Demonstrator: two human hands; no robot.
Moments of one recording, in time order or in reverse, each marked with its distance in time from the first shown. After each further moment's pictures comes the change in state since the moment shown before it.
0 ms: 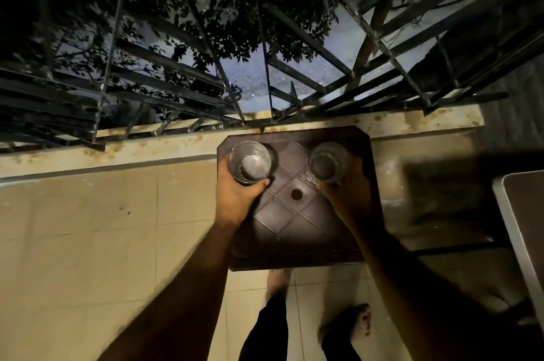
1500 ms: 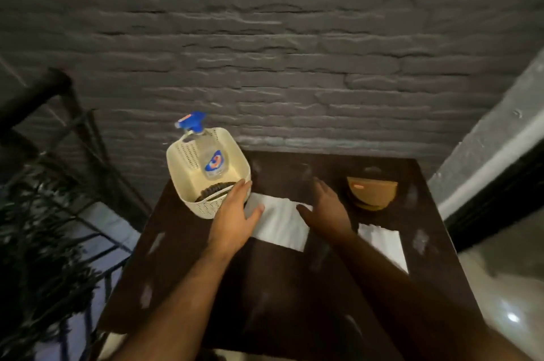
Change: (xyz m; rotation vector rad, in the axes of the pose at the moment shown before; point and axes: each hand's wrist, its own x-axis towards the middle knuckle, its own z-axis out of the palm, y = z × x) left_hand -0.502 0.342 0.372 0.547 -1.118 1.253; right_hand -0.340 0.197 -0.572 -0.101 0.853 0.550
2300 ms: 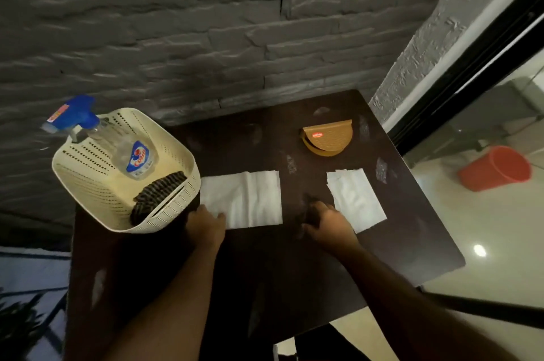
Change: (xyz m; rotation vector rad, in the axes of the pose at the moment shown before) left_hand 0.061 -0.096 0.112 0.247 -0.397 -0.488; right_hand -0.060 0.062 0.046 -0.014 -0.240 0.583
